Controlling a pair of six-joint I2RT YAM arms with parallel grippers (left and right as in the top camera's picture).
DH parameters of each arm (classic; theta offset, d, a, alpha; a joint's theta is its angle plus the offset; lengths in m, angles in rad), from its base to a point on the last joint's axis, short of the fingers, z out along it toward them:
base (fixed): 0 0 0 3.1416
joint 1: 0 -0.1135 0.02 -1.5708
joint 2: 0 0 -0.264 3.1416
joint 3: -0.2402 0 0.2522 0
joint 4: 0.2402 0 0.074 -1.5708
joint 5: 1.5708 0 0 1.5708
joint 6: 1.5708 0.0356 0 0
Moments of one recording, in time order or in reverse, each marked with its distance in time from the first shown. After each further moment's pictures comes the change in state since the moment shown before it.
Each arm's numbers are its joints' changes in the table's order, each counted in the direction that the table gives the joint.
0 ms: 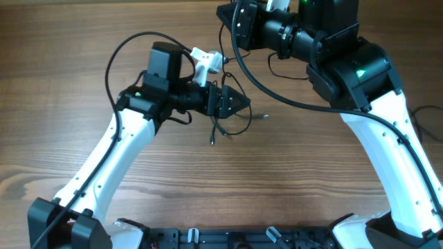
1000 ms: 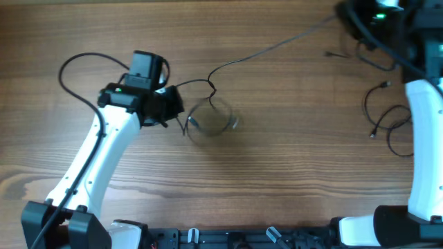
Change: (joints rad) left arm -0.147 0.000 -0.007 0.387 -0.730 -0.270; right arm 0.538 -0.004 0.001 0.347 0.143 0.167
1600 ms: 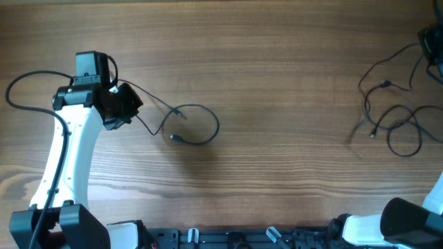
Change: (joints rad) left arm -0.296 0.000 0.000 0.049 -0.015 -0.001; right arm 0.352 0.000 0.000 0.146 0.077 -0.103
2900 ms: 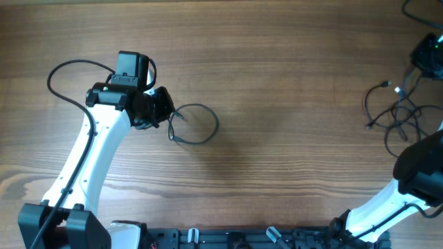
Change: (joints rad) left arm 0.231 0.000 0.000 0.005 0.074 0.000; right arm 0.083 -0.367 0.001 -0.025 0.212 -0.412
